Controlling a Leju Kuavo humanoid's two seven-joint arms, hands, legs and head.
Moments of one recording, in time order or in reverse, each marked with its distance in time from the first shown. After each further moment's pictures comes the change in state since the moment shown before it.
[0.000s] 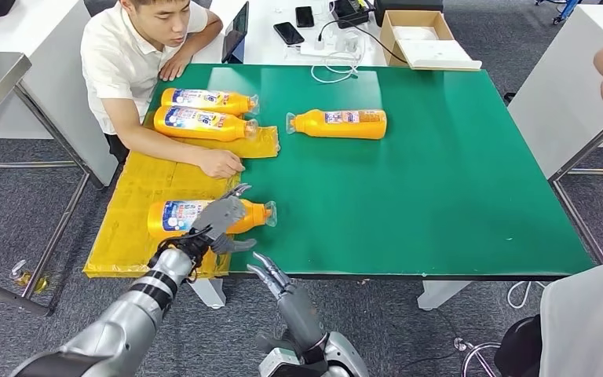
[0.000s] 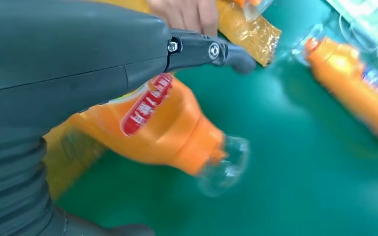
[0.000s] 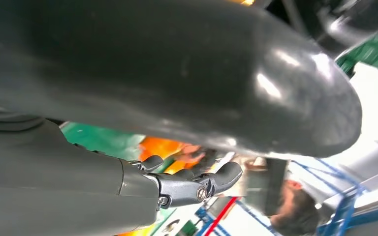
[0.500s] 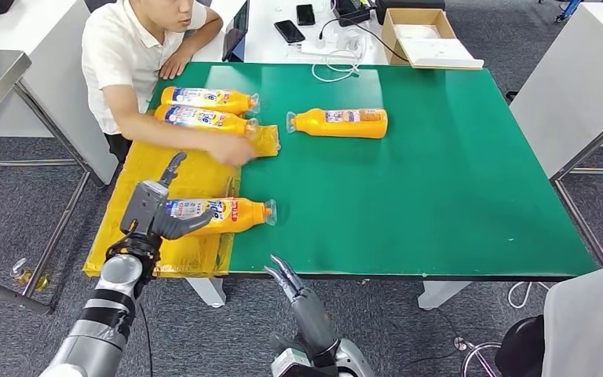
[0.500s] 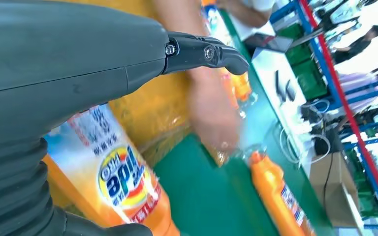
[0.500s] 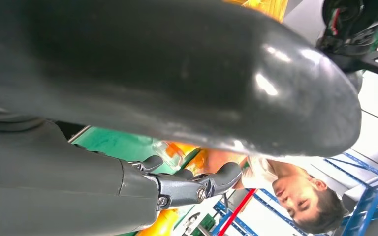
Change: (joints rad) left arm 0.189 0.113 0.006 -0.483 0.342 0.023 0.021; right arm 0.021 -0.030 -0.002 0.003 -0.023 -0.048 0.000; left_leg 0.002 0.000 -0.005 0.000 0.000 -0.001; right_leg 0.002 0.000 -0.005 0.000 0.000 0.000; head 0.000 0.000
